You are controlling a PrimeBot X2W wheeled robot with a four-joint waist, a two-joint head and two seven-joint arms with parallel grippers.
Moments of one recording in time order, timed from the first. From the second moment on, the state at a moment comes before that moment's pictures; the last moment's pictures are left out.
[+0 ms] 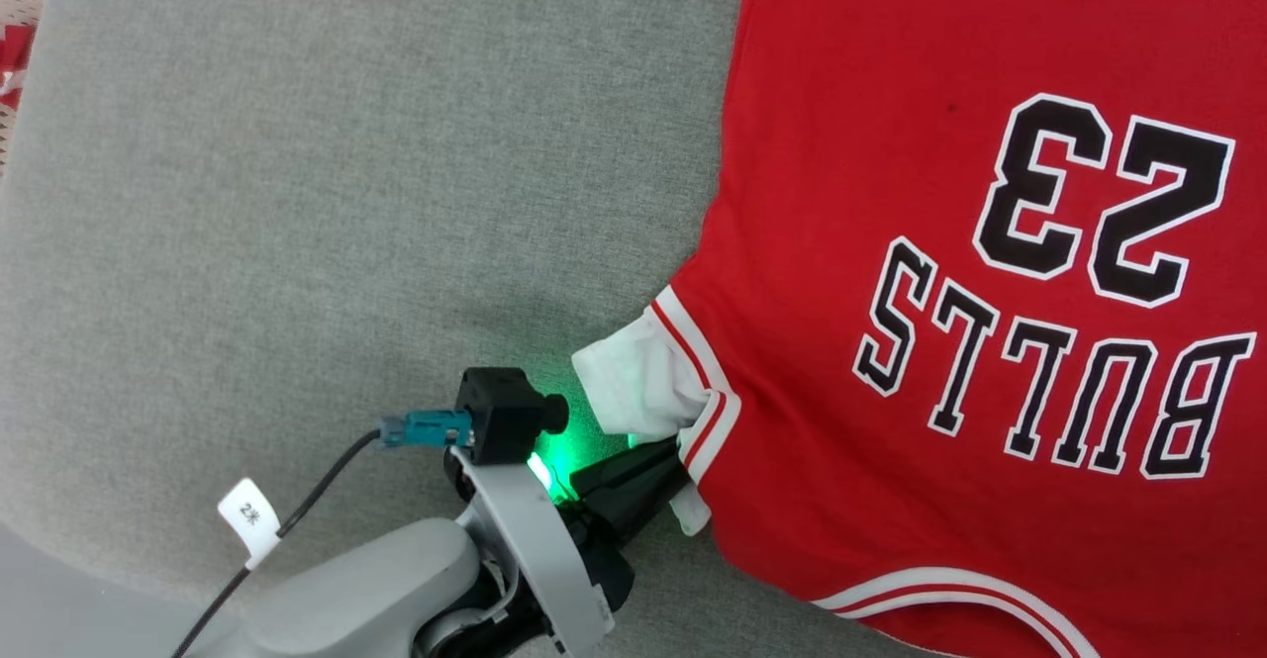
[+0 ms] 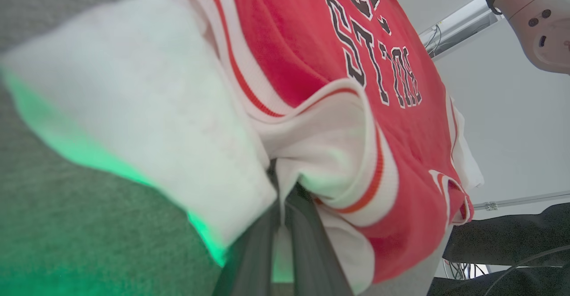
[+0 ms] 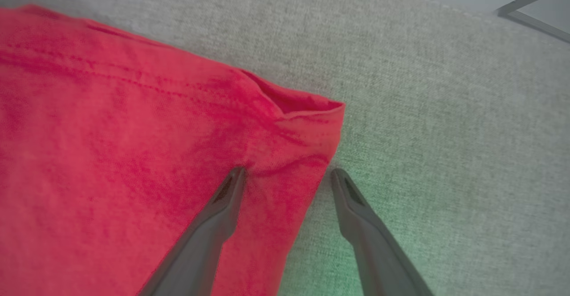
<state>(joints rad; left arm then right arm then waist) -0.73 0.56 -1.22 0.15 -1.24 -0.14 -0.25 -1.31 -0.61 0.27 0.77 0.44 0.13 1.04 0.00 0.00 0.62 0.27</state>
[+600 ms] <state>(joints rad) -0.65 0.60 -1.19 0.18 -1.26 -0.14 -0.26 -1.04 -0.84 0.53 0.44 0.78 0.13 0.91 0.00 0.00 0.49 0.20</state>
